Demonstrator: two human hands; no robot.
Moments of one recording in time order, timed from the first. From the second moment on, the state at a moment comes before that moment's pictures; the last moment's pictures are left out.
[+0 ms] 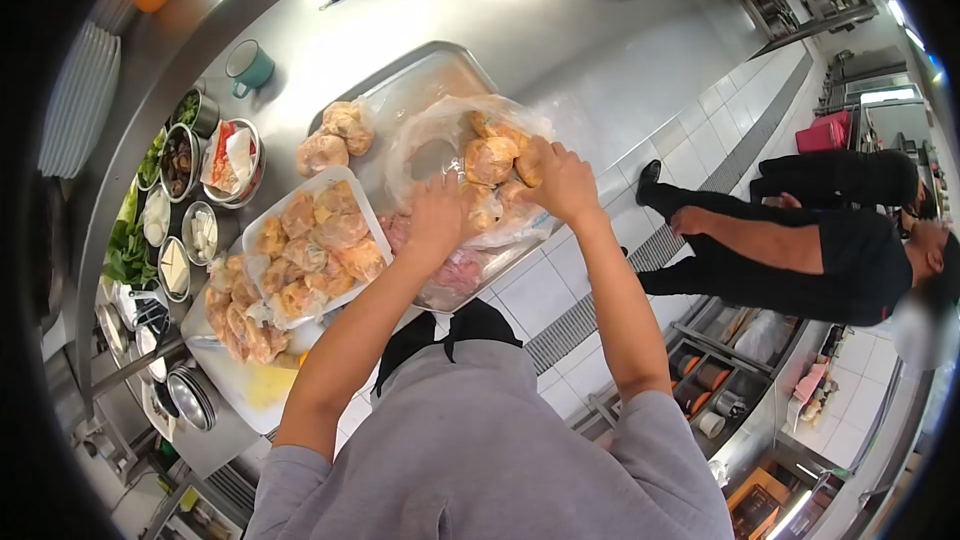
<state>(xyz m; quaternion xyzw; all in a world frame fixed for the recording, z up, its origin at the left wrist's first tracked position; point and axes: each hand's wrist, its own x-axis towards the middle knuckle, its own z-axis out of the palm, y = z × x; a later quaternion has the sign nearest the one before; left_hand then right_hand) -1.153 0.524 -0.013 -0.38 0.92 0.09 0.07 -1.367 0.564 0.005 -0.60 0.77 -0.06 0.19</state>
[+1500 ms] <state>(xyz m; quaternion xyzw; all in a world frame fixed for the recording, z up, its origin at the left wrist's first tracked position) -1.112 0.534 0.021 -0.42 0.87 0.09 -0.25 -1.376 0.579 -0.002 -0.22 0.51 -0.71 0.43</state>
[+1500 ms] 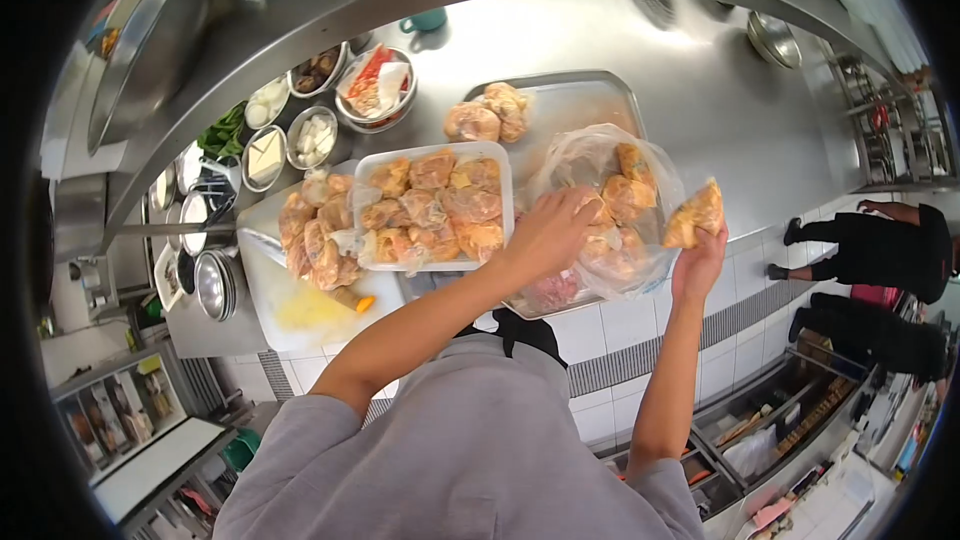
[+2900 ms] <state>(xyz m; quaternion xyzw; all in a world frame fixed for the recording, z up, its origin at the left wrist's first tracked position) -0.826 0.534 0.053 -0.56 0.74 0.34 -0.16 -1.023 0.538 0.025 -0.86 0.44 -0.12 0.21</state>
